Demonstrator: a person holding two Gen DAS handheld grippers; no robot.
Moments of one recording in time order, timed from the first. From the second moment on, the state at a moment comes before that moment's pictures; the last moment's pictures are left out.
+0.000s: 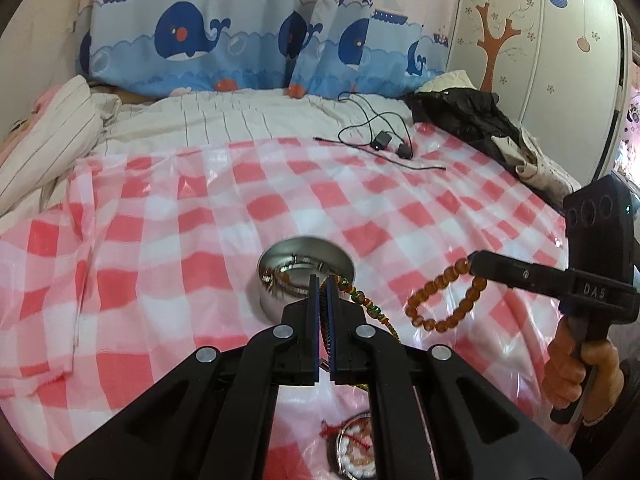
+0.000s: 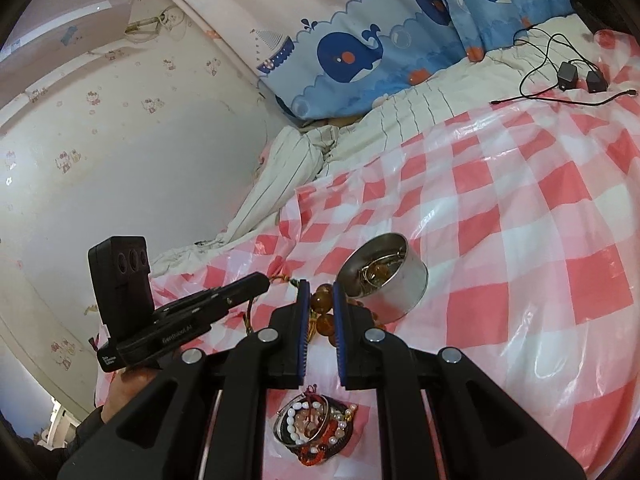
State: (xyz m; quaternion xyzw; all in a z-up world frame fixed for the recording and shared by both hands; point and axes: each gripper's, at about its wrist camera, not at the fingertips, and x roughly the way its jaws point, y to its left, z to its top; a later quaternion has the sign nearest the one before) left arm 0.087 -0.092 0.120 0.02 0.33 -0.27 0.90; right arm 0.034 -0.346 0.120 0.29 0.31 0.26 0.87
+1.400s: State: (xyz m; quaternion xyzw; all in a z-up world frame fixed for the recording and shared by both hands) left arm 0.097 -0.066 0.079 0.03 0.38 -0.19 0.90; right arm 0.094 -0.326 0.084 0.25 0.40 0.21 0.86
